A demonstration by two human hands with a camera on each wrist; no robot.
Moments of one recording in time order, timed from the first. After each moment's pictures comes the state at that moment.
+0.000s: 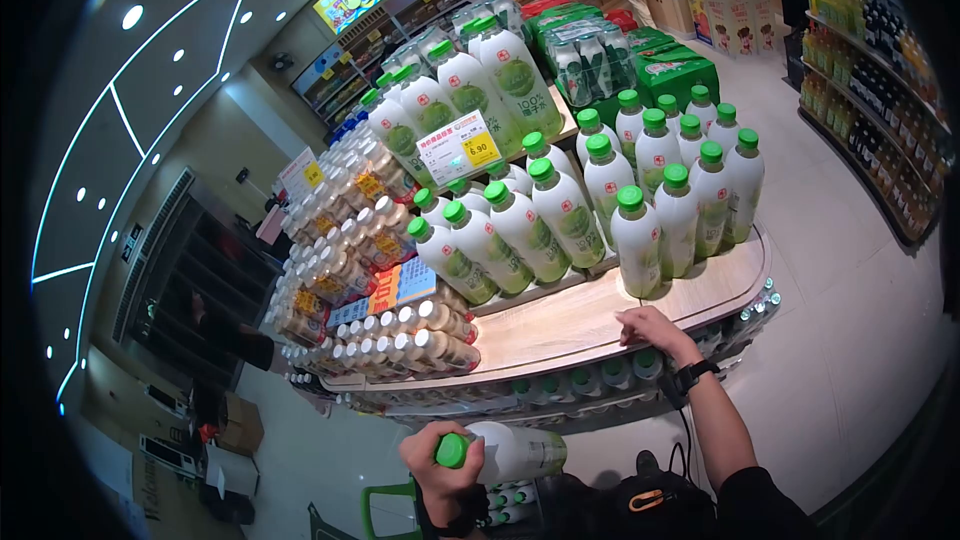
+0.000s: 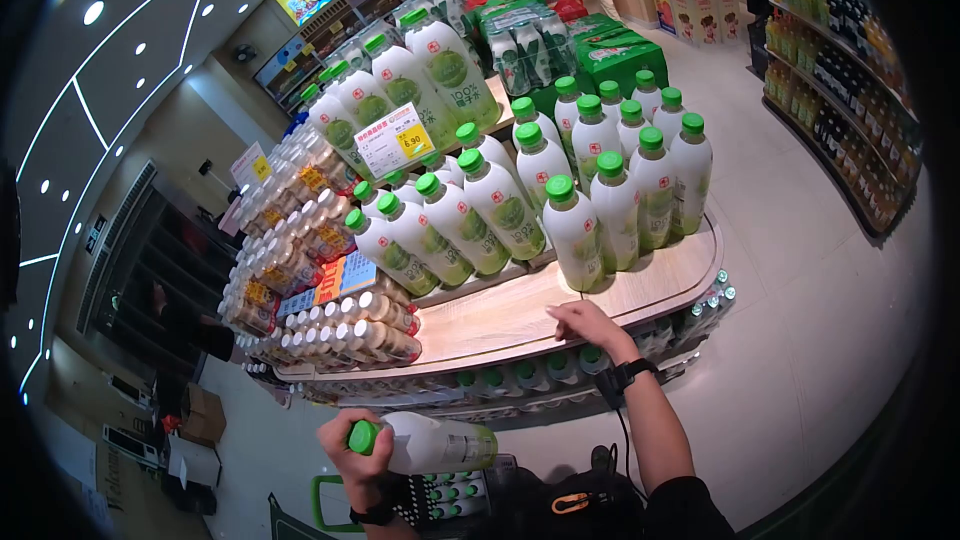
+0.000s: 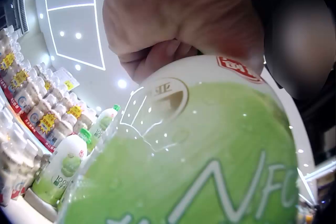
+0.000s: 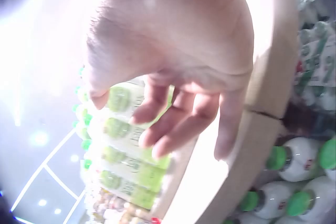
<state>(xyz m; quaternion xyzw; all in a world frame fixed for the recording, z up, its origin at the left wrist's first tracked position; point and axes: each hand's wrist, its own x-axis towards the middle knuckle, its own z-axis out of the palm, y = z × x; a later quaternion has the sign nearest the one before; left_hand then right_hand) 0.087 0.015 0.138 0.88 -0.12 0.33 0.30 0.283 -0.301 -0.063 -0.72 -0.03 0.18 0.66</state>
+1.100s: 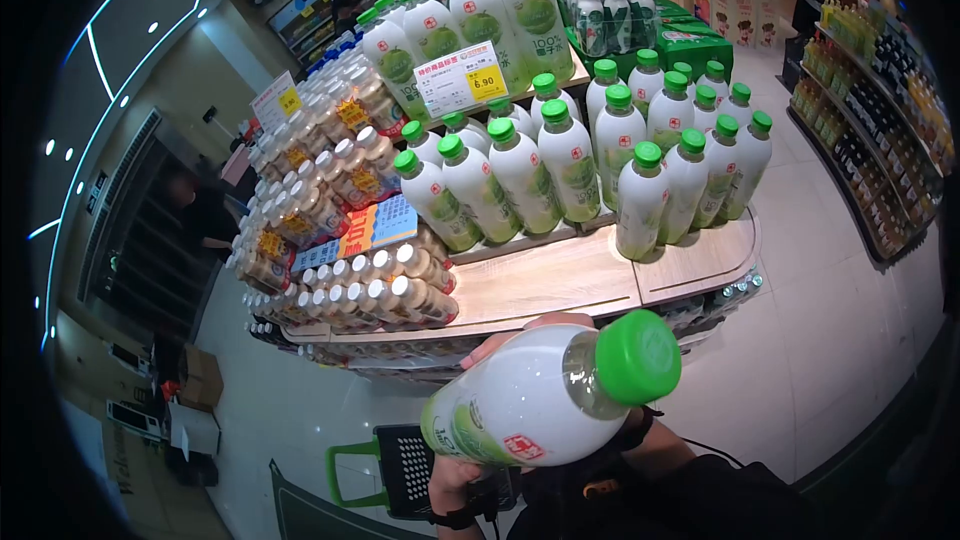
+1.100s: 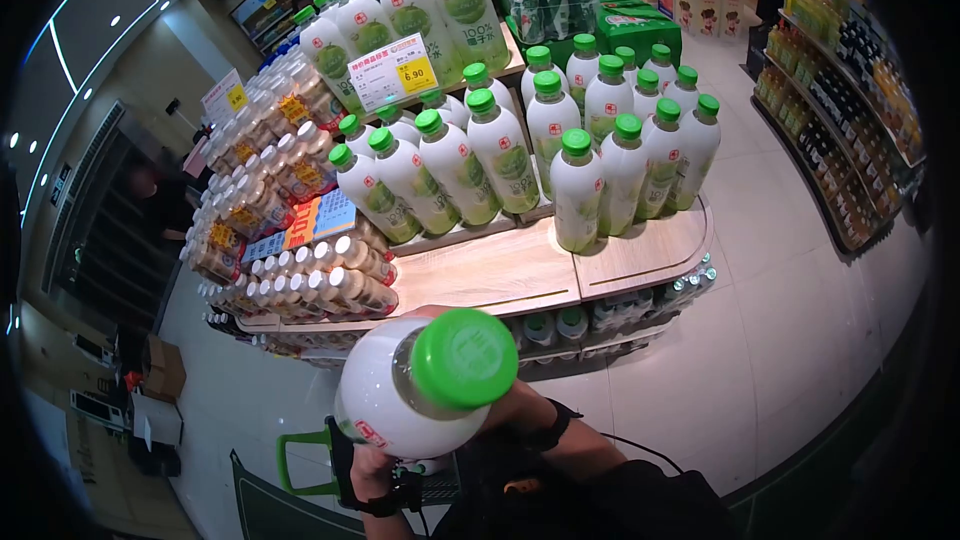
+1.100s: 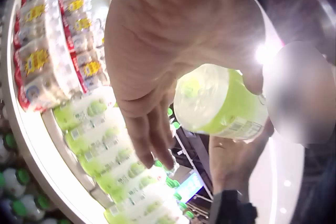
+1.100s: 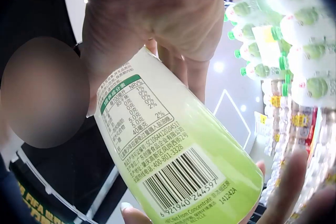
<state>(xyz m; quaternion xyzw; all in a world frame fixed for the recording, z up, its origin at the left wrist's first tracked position) 0.022 0.043 0.053 0.67 0.09 -0.05 0.73 0.162 -0.172 0.081 -0.46 -0.44 0.01 0.77</state>
